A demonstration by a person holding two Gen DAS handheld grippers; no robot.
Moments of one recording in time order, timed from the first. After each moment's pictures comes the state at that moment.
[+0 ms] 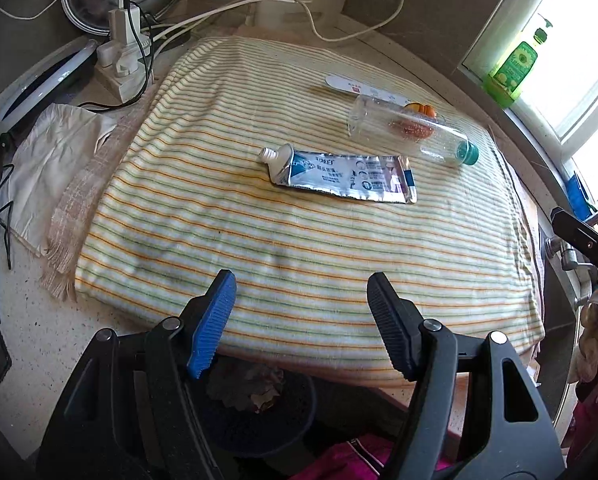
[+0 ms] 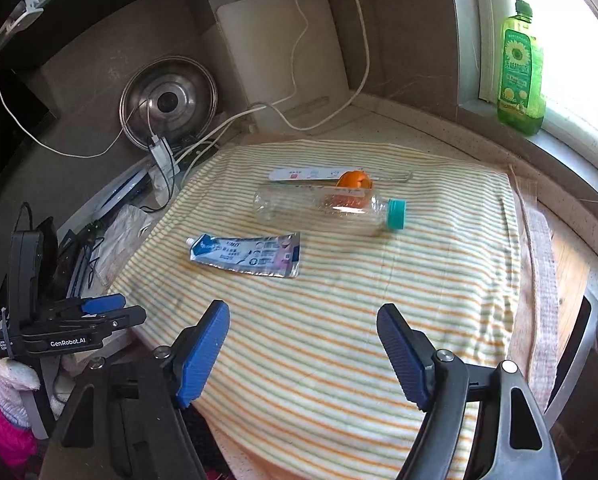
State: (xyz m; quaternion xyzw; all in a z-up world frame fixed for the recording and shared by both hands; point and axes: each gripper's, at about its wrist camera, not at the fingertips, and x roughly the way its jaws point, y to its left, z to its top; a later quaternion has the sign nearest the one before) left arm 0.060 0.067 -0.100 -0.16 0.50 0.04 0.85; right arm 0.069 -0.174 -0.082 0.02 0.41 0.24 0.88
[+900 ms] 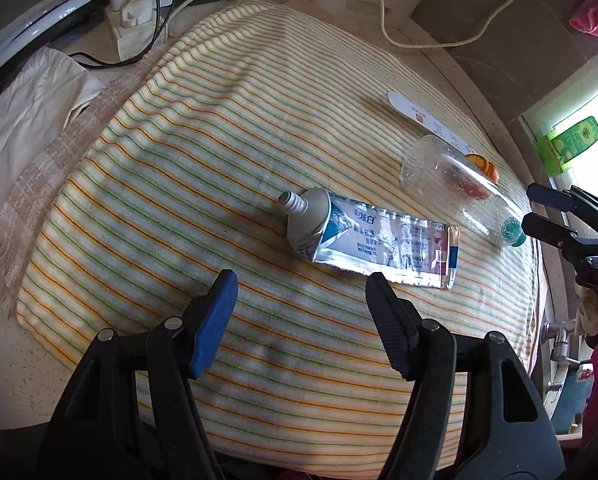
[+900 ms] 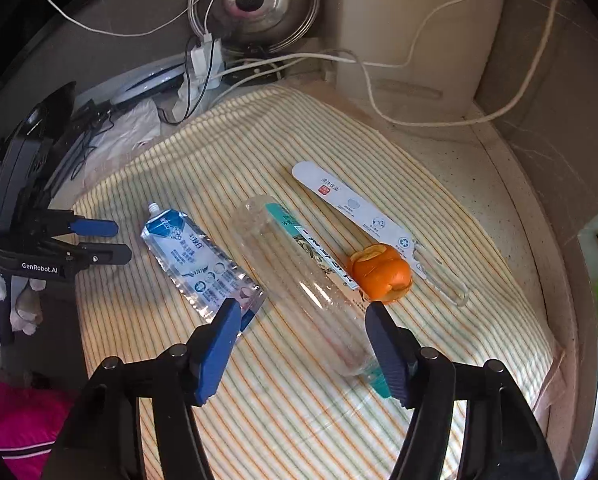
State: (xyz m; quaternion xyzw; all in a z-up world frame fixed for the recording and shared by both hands) left arm 0.135 0.101 -0.143 -0.28 0.52 0.10 0.80; right arm 0.224 -0.097 -0.099 -0.24 0.45 0.40 0.76
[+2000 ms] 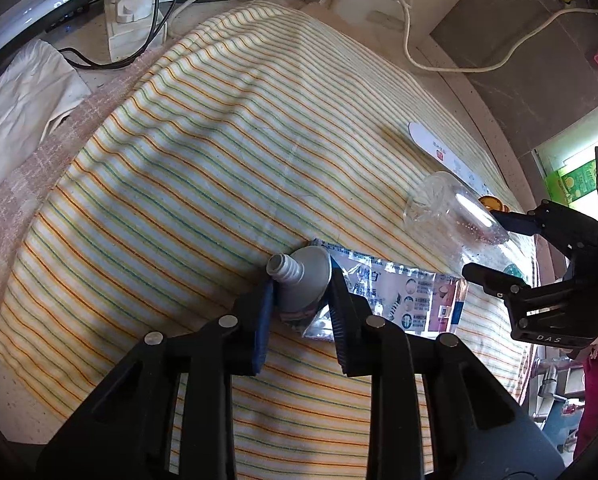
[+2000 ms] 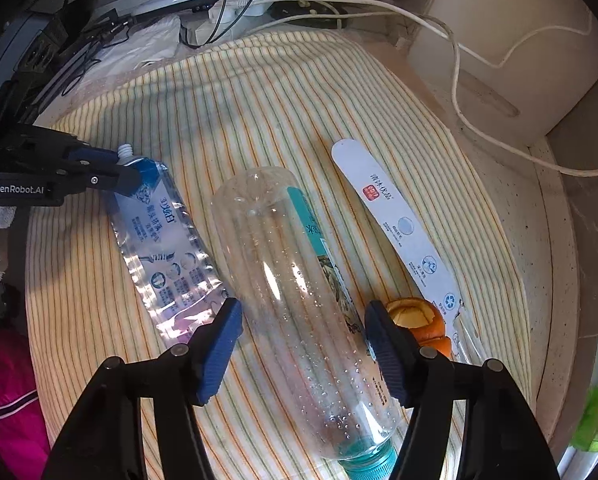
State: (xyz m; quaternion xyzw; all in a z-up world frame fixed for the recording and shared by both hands) left arm 0.166 0.123 -0.154 -0.31 0.50 0.11 0.80; right arm 0.244 -0.031 -0.149 -0.38 0.44 0.43 0.69
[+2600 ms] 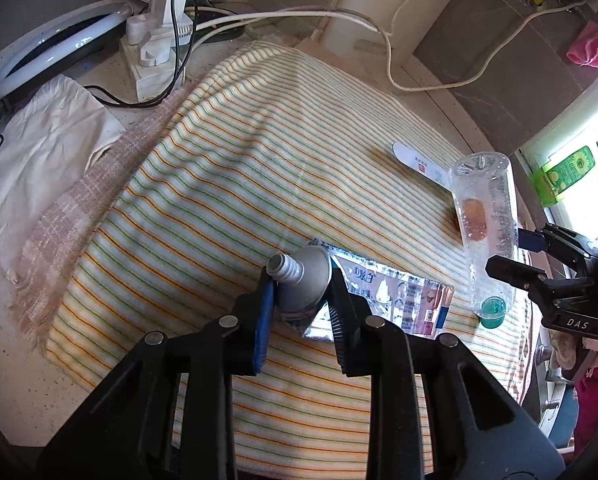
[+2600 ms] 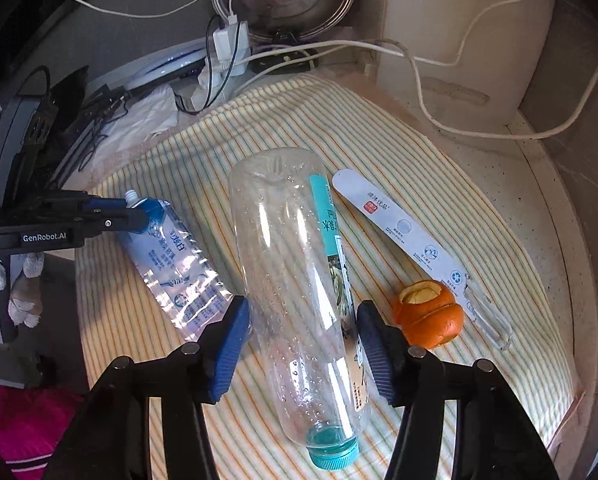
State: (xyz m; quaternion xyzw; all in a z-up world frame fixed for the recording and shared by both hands) left arm 0.134 0.126 -0.113 -0.27 0.47 0.11 0.83; right arm 0.225 -0.061 -0.112 -0.24 0.45 0.43 0.75
